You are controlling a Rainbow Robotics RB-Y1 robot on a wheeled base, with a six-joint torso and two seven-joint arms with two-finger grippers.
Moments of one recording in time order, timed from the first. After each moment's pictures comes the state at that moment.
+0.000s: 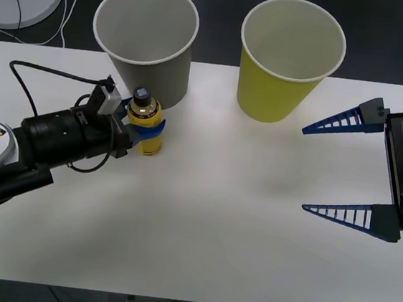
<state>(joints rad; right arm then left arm) -0.05 -1.28 0.00 -2.08 0.92 -1.02 -0.17 -0.21 0.68 -0.27 -1.64 -1.32 -0.59 0.14</state>
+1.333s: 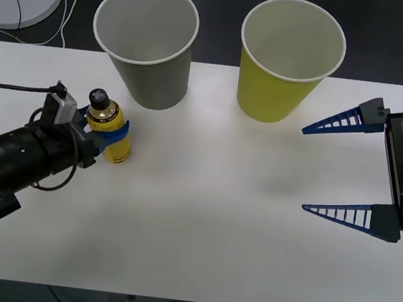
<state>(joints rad) -0.05 -1.28 0.00 -2.08 0.92 -1.02 -0.17 0.03 0.82 -0.23 -1.85 -1.29 -0.35 0.26</state>
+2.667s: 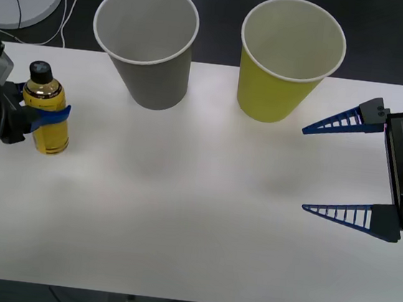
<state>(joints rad) -0.05 -1.28 0.00 -2.08 0.92 -1.02 -0.17 0.07 0.96 0.15 -1.95 -1.60 -0.76 0.73</state>
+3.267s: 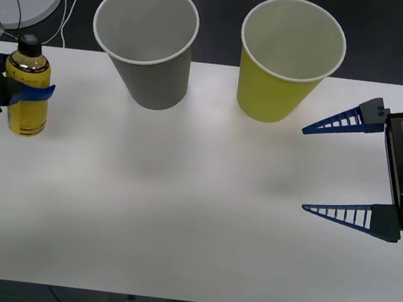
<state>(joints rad) -0.05 -1.28 0.00 -2.08 0.92 -1.02 -0.17 -0.10 1.04 0.21 -1.94 -1.70 -1.02 0.86</state>
